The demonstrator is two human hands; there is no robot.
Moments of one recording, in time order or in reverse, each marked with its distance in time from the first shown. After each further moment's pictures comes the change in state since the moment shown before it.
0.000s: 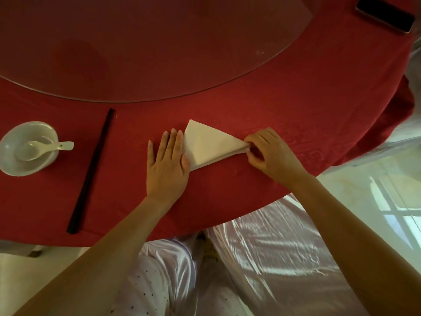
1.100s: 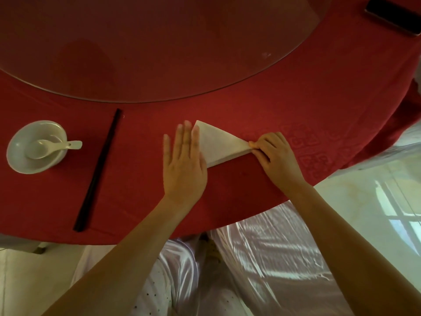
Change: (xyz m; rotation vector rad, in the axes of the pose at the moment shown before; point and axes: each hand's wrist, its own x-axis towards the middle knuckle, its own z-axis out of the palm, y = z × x) left_hand -0.003 0.031 -0.011 0.018 0.067 -0.026; right_hand -0.007 0.000 0.019 0.064 0.193 0.090
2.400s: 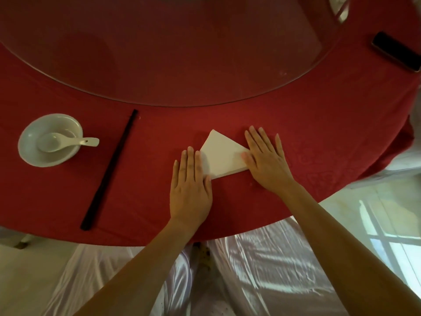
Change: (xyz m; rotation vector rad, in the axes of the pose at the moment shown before) left_hand -0.028 -0.011 0.012 -0.077 -0.049 -0.099; right_hand 0.034 -0.027 0.019 -0.277 -0.411 0.131
